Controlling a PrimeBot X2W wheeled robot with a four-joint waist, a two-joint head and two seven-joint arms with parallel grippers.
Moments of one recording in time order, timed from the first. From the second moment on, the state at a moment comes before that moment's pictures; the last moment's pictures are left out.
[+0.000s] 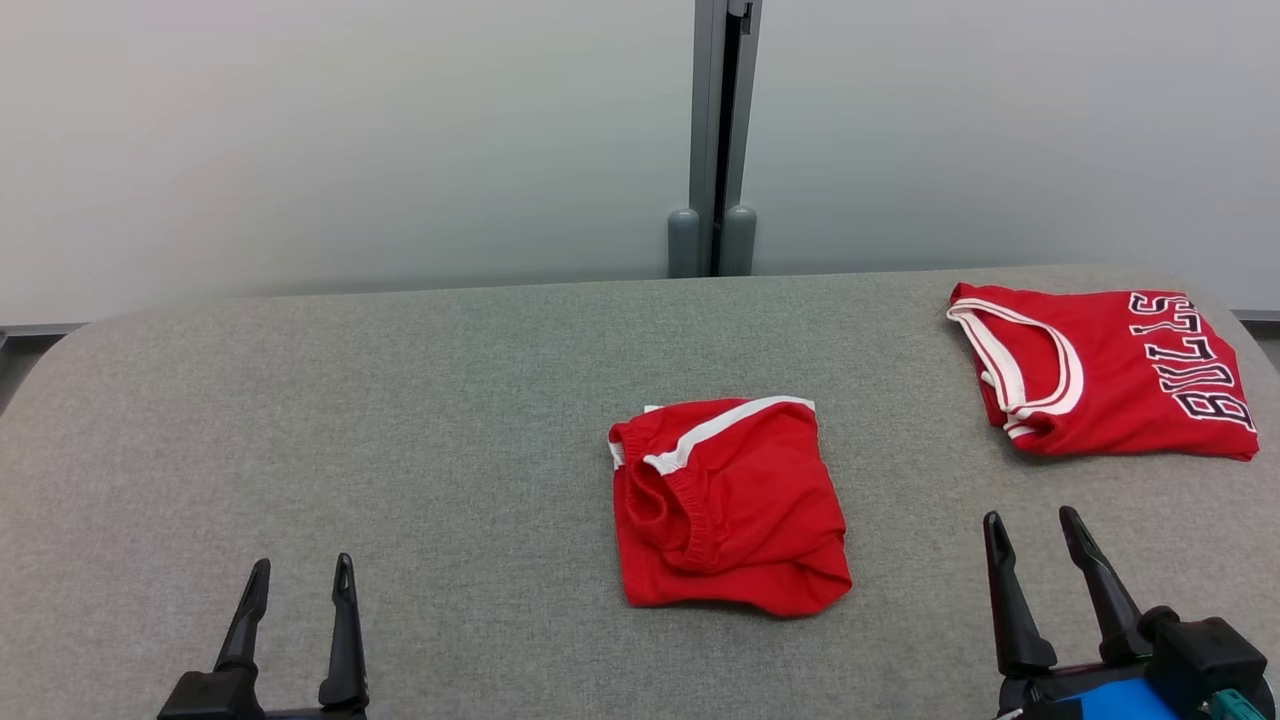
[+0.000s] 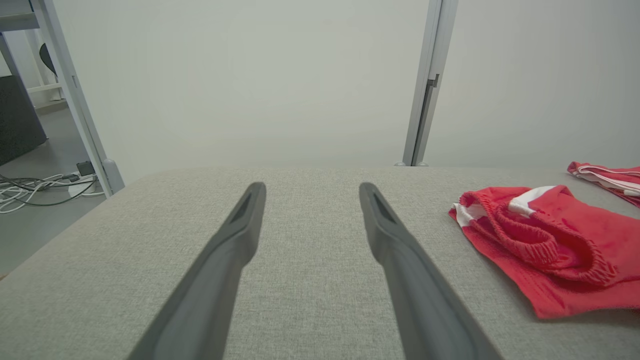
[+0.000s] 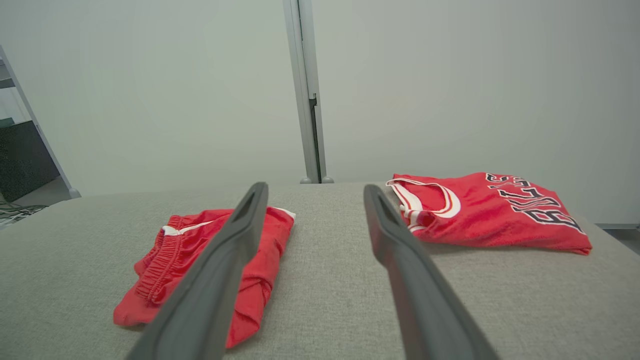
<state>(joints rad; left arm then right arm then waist) 0.10 0.07 0.04 0.21 -0.08 -0.10 -0.26 0.07 -0.05 -0.02 0.11 0.16 0.13 -0.26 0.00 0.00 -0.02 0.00</state>
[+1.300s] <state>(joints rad) 0.01 0.07 0.00 0.20 -0.10 -0.10 -0.26 -0.41 -0.05 0.02 0.59 0.08 0.13 -0.12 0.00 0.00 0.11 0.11</state>
